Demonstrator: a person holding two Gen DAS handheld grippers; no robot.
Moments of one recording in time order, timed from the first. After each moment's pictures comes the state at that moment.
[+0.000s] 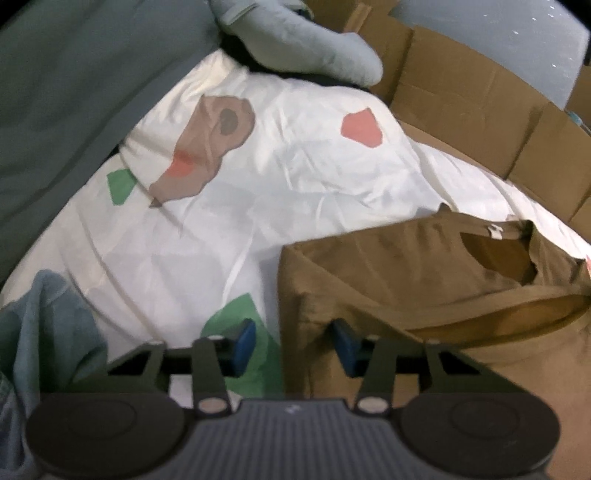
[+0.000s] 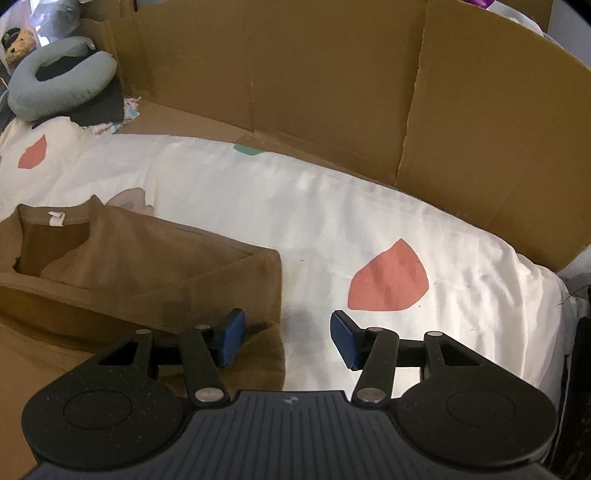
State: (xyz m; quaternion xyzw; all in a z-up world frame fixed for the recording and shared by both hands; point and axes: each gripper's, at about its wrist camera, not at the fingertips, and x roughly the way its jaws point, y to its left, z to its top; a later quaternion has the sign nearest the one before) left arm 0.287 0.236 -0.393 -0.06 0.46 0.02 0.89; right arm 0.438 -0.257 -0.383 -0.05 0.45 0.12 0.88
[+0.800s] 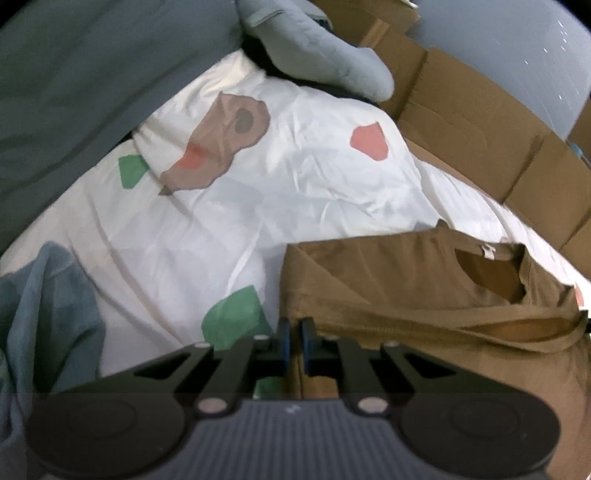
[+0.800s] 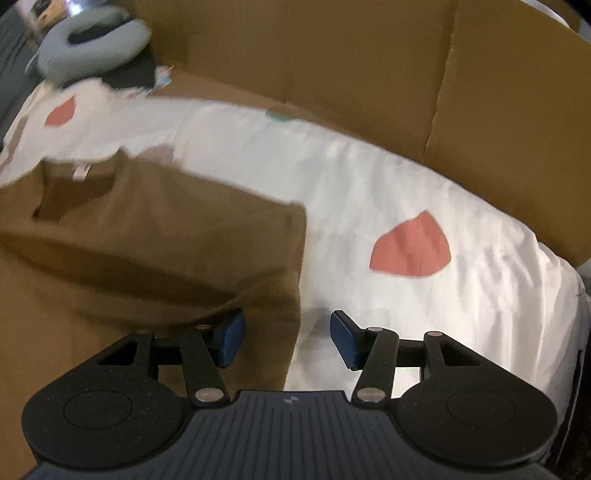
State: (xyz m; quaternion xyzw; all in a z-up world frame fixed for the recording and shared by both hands) left arm 0.277 0.250 -0.393 -0.12 0.44 0.03 0.89; right arm 0.422 -0.258 -0.396 -0.06 0.47 0.15 0.87
